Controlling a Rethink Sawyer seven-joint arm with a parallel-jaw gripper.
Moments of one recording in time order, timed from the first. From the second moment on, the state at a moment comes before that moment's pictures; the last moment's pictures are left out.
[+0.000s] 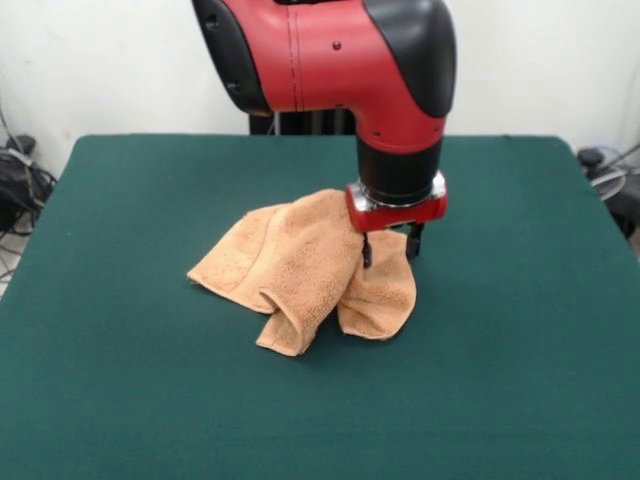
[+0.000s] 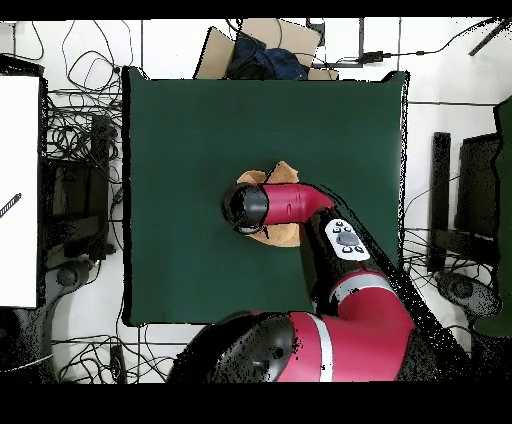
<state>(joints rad) -0.37 -0.44 0.26 1.62 -0.33 0.56 1.57</state>
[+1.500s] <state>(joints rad) -0.37 -0.45 0.26 1.62 -0.33 0.56 1.57</state>
